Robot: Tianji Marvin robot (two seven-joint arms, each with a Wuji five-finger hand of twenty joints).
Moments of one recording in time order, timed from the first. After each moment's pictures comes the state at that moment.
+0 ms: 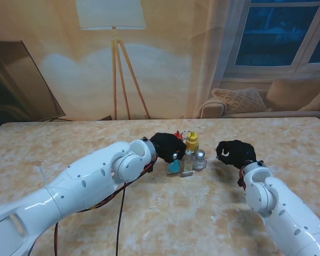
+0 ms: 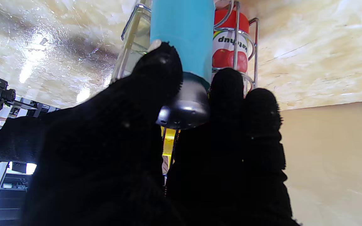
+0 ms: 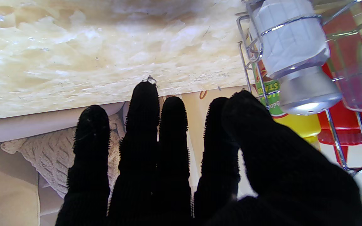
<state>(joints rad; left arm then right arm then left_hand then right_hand) 0.80 -1.21 -0.44 -1.19 0.59 -0.02 -0.08 -1.36 -1.09 1.18 -1.29 -0.87 0.02 -0.18 0.96 -0.80 0.76 -0.26 0.78 -0.07 0.94 0.38 0.94 0.13 0.37 0.82 1.06 0.13 0.60 1.01 0.70 0.13 1.10 0.70 0.64 -0.51 0.79 -0.20 0.71 -0.31 0.93 0.51 0.91 -0.04 0.56 0.58 0.98 -0.05 0.59 0.54 0.54 0.17 1.08 0.47</state>
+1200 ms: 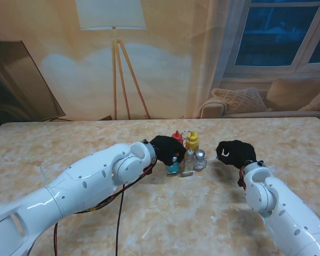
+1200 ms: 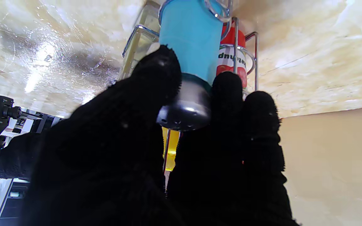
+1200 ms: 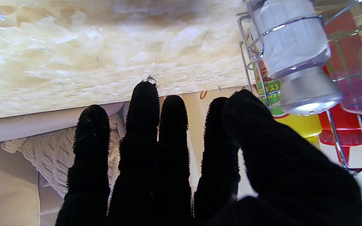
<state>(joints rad) 0.79 -1.21 -0.41 -1.17 0.60 -0.05 -0.07 -1.36 -1.09 1.18 -1.29 -0.88 0.02 -0.18 0.94 -0.79 0.77 -0.26 0.78 -0.06 0.93 0.37 0.83 0.15 0.54 0.75 1.01 0.13 0.60 1.02 0.64 0.13 1.08 0.70 0.64 -0.52 0.80 -0.20 0.71 -0.31 0.93 0.51 0.93 -0.04 0.56 0.58 0.98 -0.05 0.59 0.54 0.54 0.17 1.08 0.47</state>
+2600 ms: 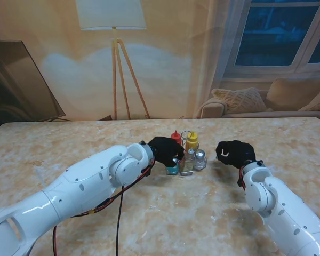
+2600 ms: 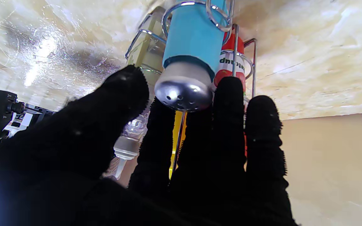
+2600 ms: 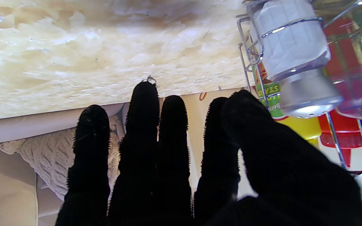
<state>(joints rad) 0.82 -1.20 -0.45 -1.20 0.61 -0.05 -0.08 -1.35 -1.09 1.17 -1.28 -0.87 0.02 -0.18 0.67 -0.69 0.92 -0.20 0.74 0.09 0.56 0.46 0.77 0.20 0.53 0.51 0.89 0.16 0.54 0.80 0.55 0.17 1.04 0.65 0.64 -0.52 0.81 -0.20 0.71 -0.31 0.93 0.51 0.93 -0.04 0.56 0.58 0.98 -0.05 0.59 0.54 0.54 0.17 1.08 0.47</state>
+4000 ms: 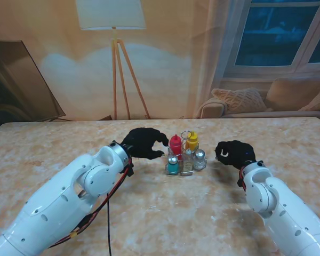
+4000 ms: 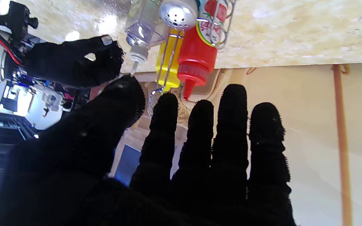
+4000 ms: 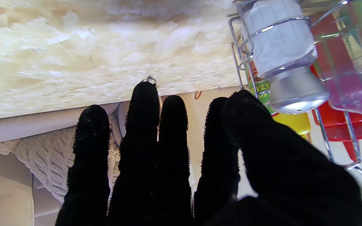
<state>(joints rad) 1.21 -1.10 -0.93 -1.59 0.75 -0.08 -0.10 -1.37 -1.09 1.19 -1.30 -0.87 0.00 -0.17 0.67 -0.54 0.80 -0.17 0.73 0.12 0.49 0.46 0.73 0.21 0.47 0.49 0.81 0.21 0.48 0.77 0.44 0.22 0.99 0.64 0.64 -0.52 0.81 -0.20 0.71 -0.31 0.93 0.51 0.93 -0.04 0.56 0.58 0.98 -0.05 0.59 0.54 0.54 0.17 1.08 0.47</state>
